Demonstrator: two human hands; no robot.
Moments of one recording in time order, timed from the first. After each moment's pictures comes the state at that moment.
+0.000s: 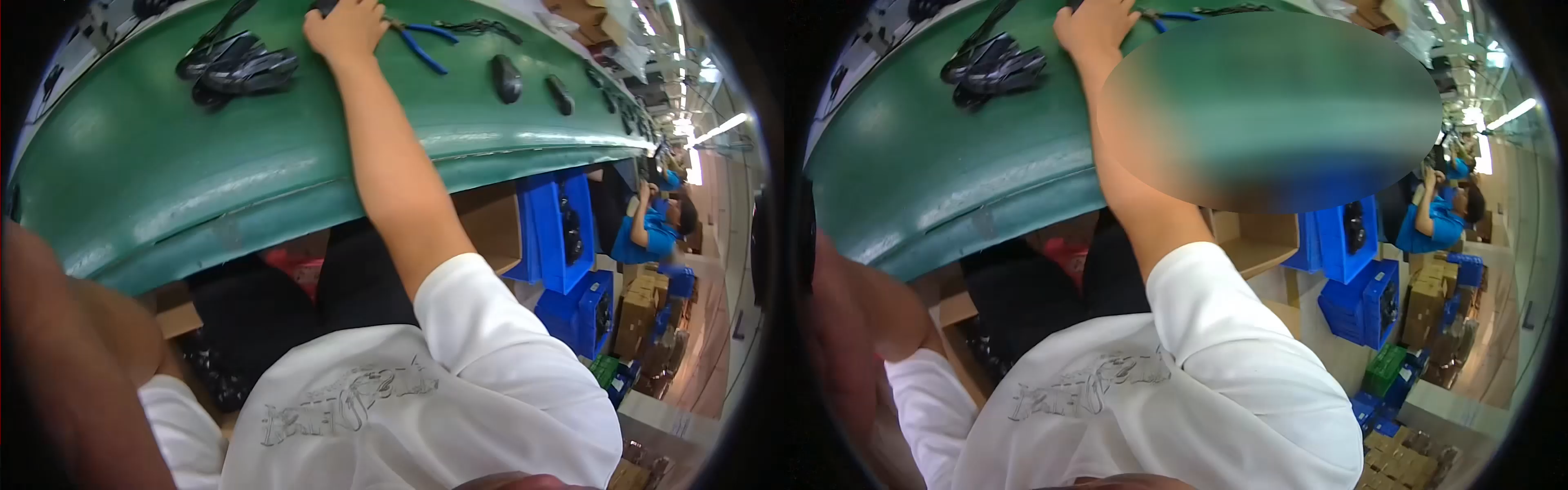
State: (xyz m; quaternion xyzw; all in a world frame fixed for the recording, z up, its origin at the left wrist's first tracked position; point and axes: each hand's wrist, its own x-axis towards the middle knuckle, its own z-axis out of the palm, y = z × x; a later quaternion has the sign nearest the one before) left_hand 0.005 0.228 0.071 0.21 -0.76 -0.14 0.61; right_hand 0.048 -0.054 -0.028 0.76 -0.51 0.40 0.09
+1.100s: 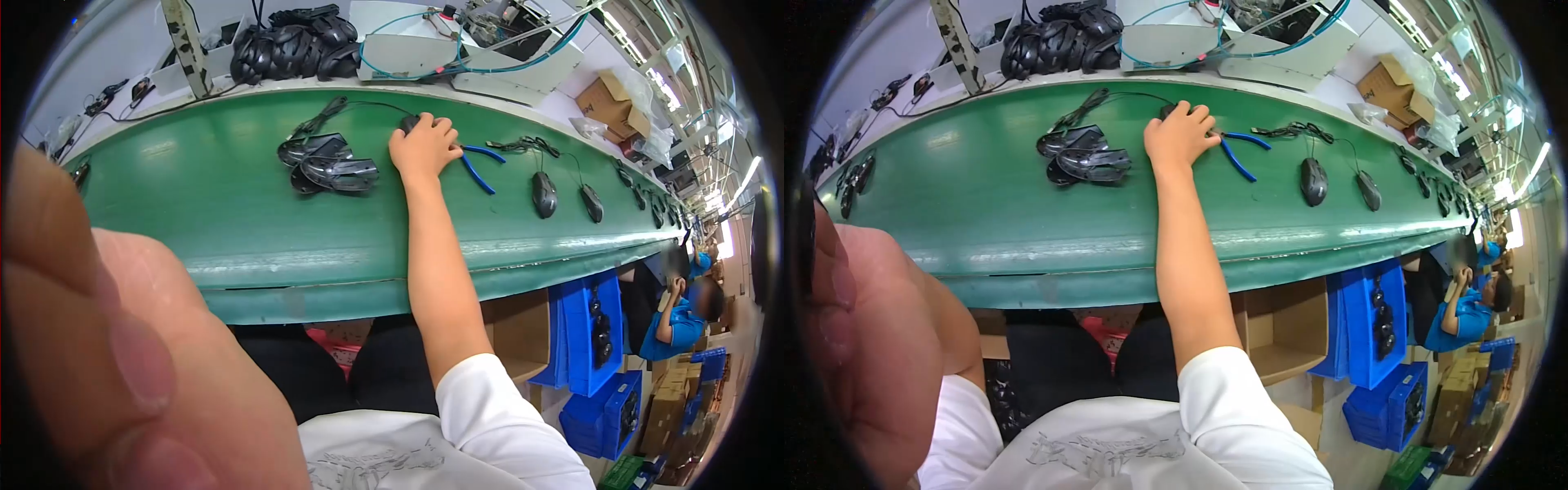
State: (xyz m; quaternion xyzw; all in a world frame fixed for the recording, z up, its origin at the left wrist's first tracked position) left_hand 0.023 0.286 0.051 0.37 -0.73 -0.11 0.56; right_hand 0.039 -0.082 -0.030 0.78 -0.56 0.27 -0.01
